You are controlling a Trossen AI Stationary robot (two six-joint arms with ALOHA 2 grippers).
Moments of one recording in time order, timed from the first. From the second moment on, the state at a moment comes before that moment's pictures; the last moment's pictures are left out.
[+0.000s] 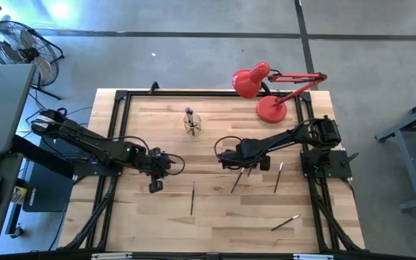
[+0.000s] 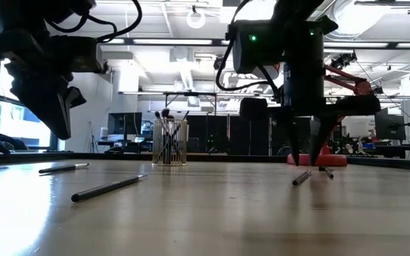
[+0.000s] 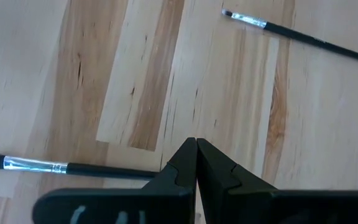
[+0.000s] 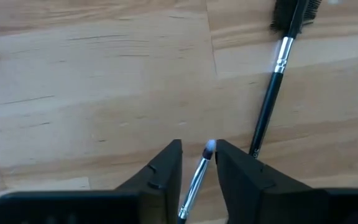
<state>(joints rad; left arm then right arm) -0.28 1.18 0.59 -0.44 -0.09 -0.47 0.08 1.88 1.19 -0.93 0.20 1.84</state>
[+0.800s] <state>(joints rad) -0.28 1.18 0.59 -0.47 -0.08 -0.47 0.07 1.92 1.20 -0.93 0.15 1.88</state>
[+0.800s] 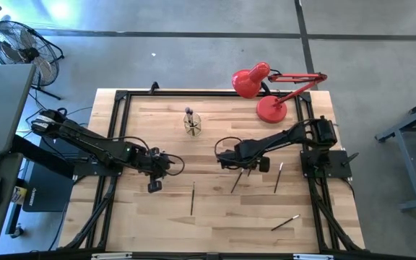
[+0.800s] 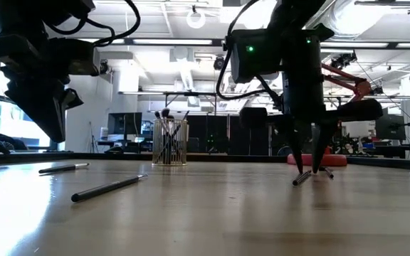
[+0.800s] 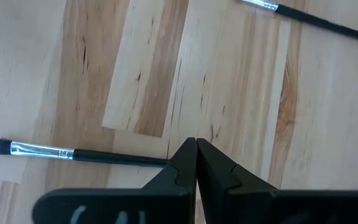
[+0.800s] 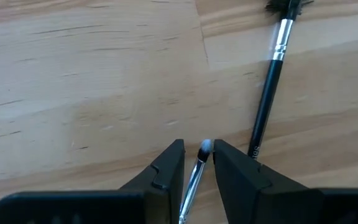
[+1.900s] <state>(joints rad) -0.28 1.21 0.59 -0.13 -0.20 -0.54 0.12 1.94 1.19 -0.51 0.29 1.05</state>
